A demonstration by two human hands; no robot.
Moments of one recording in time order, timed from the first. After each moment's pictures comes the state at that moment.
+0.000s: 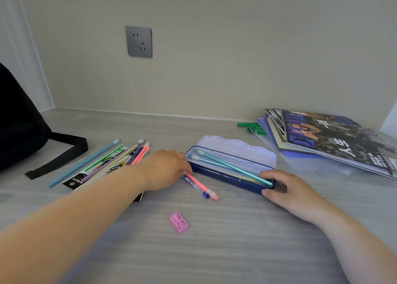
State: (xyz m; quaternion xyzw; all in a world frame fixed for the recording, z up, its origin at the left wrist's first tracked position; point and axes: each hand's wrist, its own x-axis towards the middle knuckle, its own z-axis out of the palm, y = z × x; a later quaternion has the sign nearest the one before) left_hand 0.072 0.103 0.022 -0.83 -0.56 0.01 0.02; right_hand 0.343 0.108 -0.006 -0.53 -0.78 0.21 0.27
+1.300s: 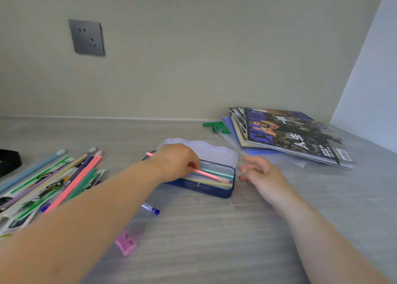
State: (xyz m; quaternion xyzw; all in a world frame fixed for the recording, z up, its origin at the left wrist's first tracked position) left_hand 0.161 0.157 0.022 -0.84 -0.54 -0.13 0.01; right_hand 0.359 0.121 -0.001 -0.55 -0.59 0.35 0.47
